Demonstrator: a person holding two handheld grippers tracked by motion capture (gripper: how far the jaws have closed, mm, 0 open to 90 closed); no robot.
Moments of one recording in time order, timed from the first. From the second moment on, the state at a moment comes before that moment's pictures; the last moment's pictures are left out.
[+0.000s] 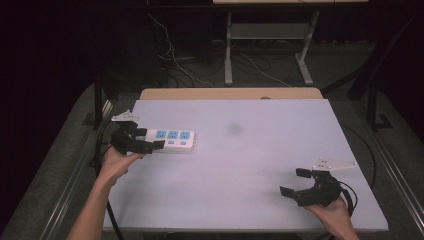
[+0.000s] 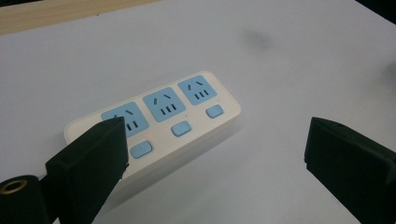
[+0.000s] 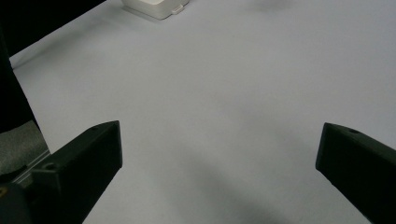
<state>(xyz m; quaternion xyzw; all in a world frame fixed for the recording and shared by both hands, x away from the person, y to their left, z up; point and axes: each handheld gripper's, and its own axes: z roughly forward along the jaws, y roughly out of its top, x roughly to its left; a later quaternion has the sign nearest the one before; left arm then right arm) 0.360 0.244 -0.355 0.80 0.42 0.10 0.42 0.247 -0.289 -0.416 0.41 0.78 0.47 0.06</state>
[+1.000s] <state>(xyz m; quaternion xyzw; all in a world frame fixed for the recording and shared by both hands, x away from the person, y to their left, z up) 0.391 0.253 -0.376 0.78 0.47 0.11 0.39 0.248 -0.290 -0.417 0.41 0.78 0.47 0.06</state>
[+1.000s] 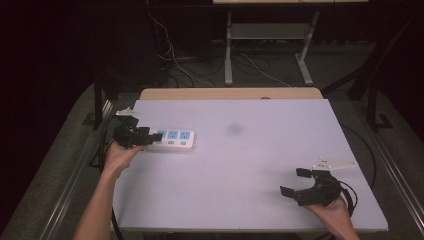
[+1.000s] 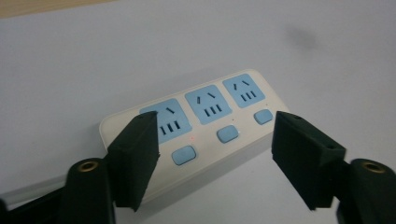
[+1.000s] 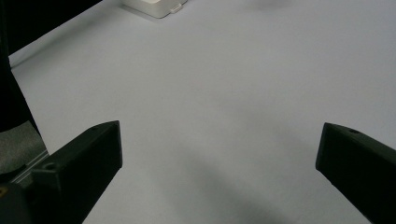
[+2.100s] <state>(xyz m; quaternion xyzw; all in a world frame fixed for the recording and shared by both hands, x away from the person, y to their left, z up) 0.414 0.253 -0.404 0.79 0.50 0.09 0.36 0.248 -0.294 -0.417 0.41 0.78 0.47 0.06</state>
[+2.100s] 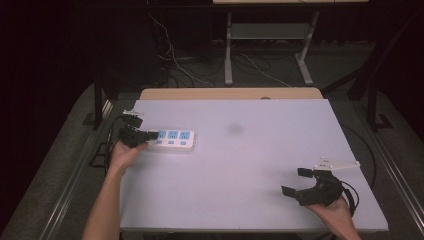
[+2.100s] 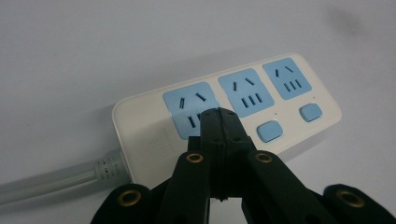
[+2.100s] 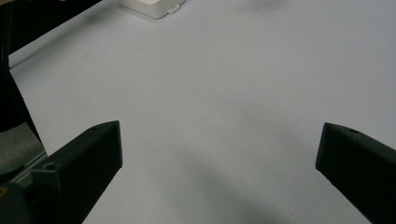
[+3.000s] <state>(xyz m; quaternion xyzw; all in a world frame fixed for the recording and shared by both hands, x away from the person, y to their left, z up) 0.415 0.243 -0.410 0.80 0.49 0.09 0.33 0.247 -0.295 -0.416 0.41 0.78 0.47 0.06</state>
